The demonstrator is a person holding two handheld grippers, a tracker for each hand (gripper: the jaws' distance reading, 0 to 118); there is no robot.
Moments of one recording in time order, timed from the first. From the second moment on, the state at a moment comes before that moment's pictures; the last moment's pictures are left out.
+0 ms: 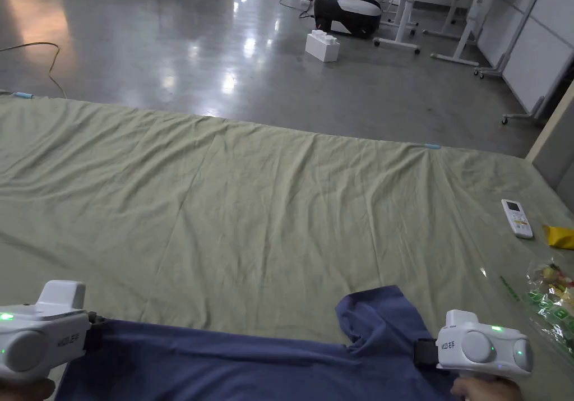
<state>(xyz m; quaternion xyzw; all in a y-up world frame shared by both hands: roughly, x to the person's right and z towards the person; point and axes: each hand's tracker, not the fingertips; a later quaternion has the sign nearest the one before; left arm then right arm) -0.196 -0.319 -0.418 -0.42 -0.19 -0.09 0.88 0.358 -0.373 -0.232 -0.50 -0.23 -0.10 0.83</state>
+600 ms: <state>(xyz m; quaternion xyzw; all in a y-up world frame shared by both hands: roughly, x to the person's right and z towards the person) -0.214 -0.296 -0.380 -0.37 -0.19 -0.08 0.91 0.315 -0.313 -0.180 -0.44 -0.21 -0.05 0.87</state>
